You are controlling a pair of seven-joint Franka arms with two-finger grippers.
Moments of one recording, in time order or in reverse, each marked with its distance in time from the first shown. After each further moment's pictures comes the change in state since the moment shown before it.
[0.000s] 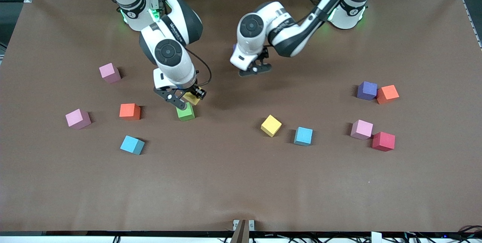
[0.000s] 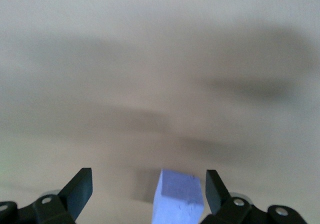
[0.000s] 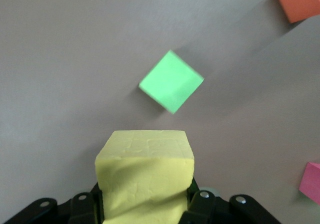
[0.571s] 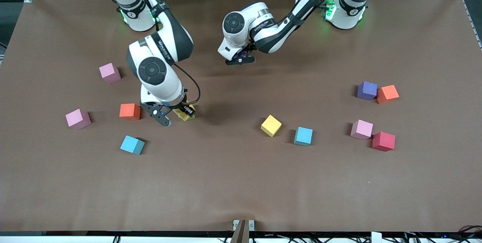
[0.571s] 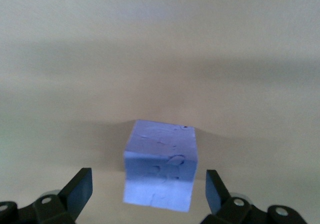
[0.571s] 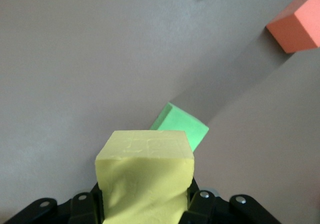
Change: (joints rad) left arm -0.193 0.103 -0.004 -0.022 0.000 0.064 -0.014; right arm -0.069 0.079 -0.037 0.112 -0.016 0.000 0.075
